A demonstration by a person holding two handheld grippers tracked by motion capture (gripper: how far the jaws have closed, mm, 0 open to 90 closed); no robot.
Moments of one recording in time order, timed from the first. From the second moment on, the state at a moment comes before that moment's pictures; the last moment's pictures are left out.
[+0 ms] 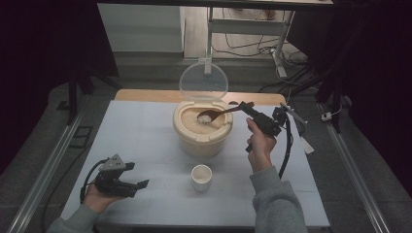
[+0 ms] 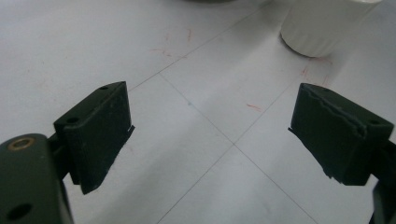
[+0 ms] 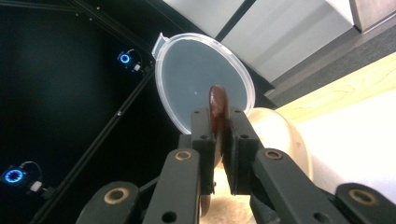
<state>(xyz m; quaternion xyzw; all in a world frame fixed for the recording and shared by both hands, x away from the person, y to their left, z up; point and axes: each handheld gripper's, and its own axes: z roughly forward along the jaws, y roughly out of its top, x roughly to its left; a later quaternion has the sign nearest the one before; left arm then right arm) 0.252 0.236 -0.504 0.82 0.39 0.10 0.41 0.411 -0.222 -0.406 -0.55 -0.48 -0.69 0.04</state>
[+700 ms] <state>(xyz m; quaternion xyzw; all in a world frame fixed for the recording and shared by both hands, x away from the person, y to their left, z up) 0.251 0.236 -0.503 0.82 0.39 0.10 0.41 0.407 -0.227 -0.402 -0.55 -0.47 -0.68 0.06</state>
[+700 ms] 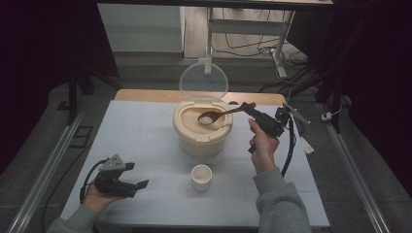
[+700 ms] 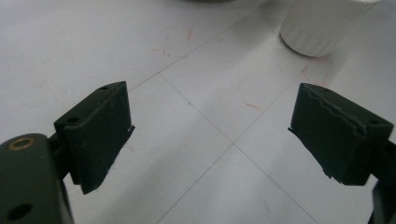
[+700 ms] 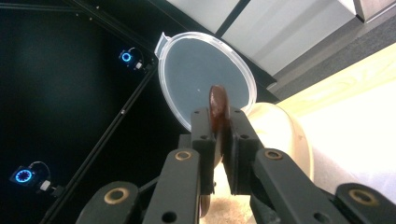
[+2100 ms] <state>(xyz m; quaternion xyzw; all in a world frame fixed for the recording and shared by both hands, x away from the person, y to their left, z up) 0.253 0.236 -0.505 0.82 0.39 0.10 0.41 0.342 -0.240 -0.422 -0.52 -0.55 -0.65 0.12</state>
